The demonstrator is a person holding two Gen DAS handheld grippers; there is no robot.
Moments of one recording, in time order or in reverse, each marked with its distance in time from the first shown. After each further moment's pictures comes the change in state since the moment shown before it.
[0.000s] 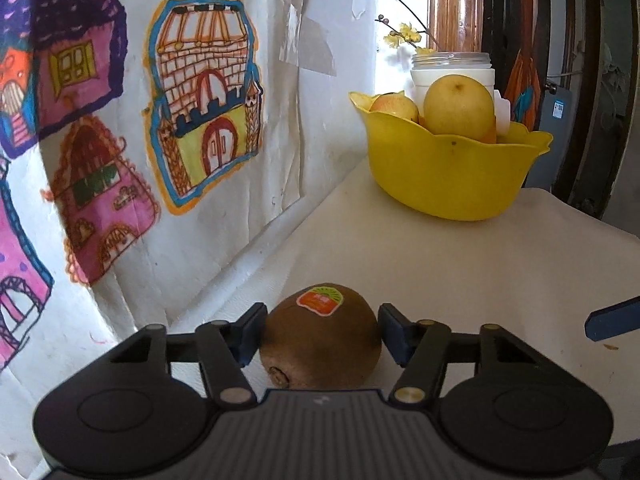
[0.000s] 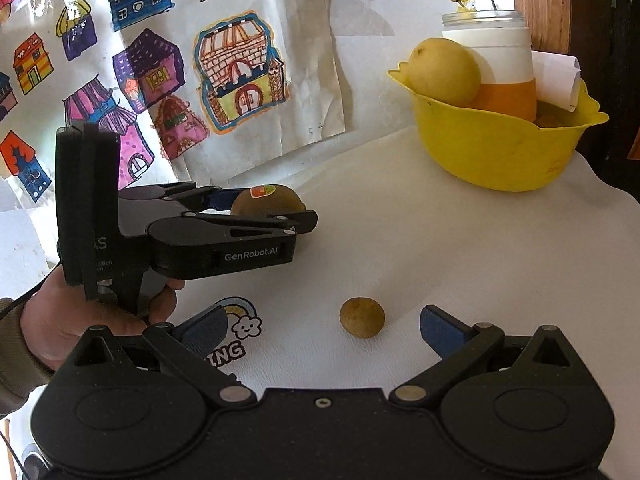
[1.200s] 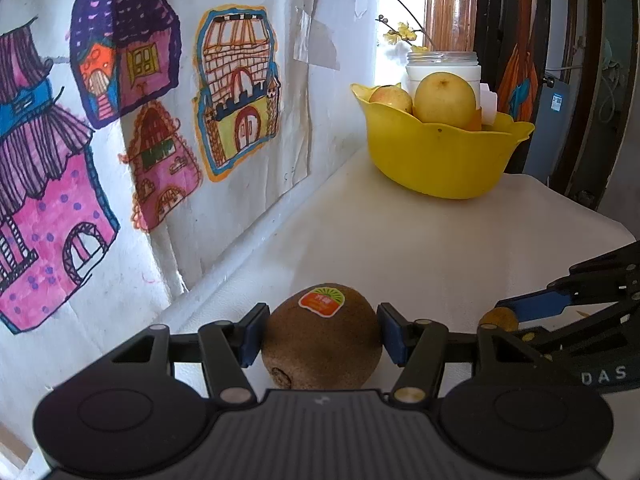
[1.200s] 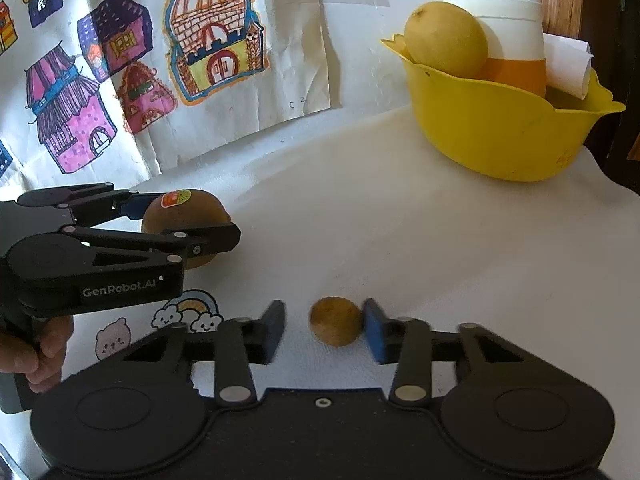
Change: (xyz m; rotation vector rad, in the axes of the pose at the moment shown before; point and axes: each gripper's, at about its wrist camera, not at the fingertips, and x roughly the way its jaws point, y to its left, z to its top) left arm -0.041 0.004 -0.016 -0.015 0.044 -0.001; right arm 0.034 -0.005 0.002 -0.031 0.042 -0.055
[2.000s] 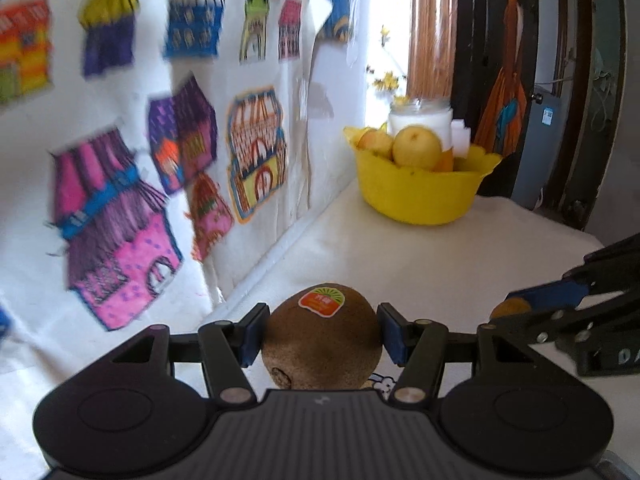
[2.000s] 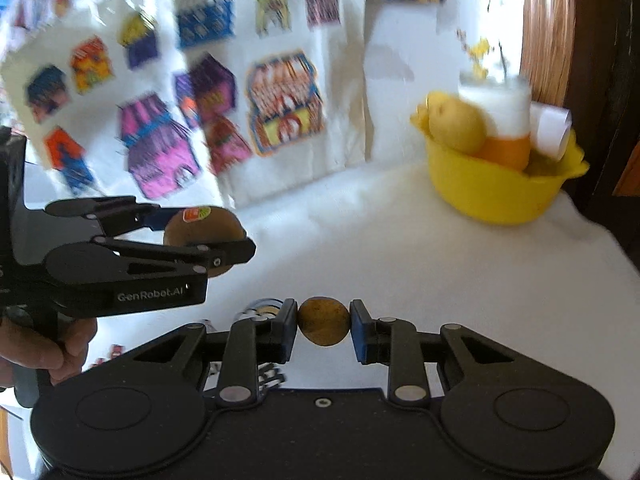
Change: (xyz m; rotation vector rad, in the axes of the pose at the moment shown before) left arm -0.083 -0.005 0.007 0.013 -0.058 0.006; right arm -0.099 0.038 -0.004 -0.041 -0.098 0.018
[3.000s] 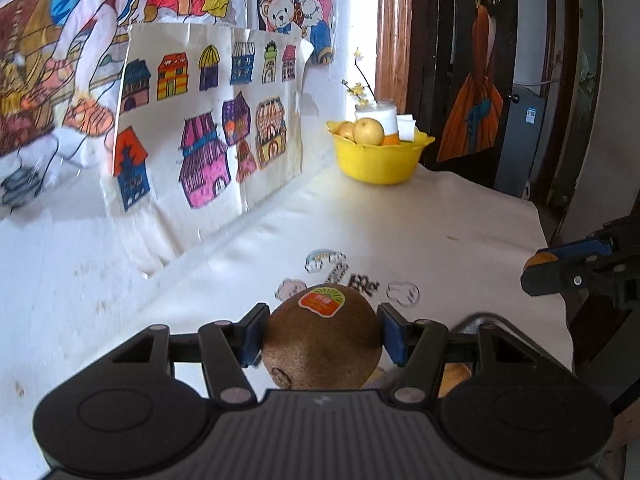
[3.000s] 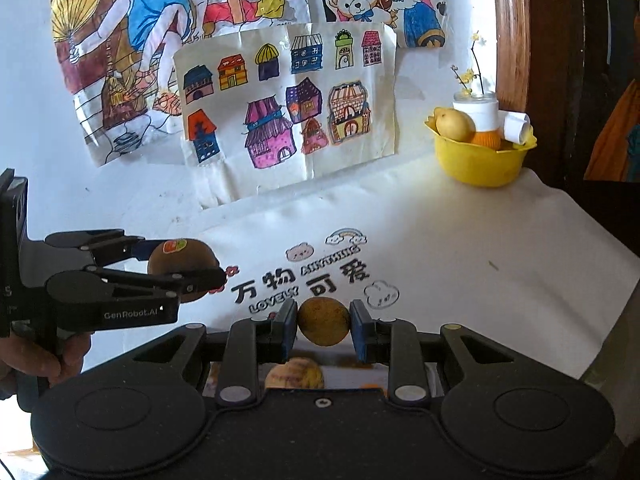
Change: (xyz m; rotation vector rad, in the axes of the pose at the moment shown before) left arm -0.190 -0.034 -0.096 -0.024 0.011 0.016; right arm -0.163 0.074 -0.108 0.021 -0.059 0.016
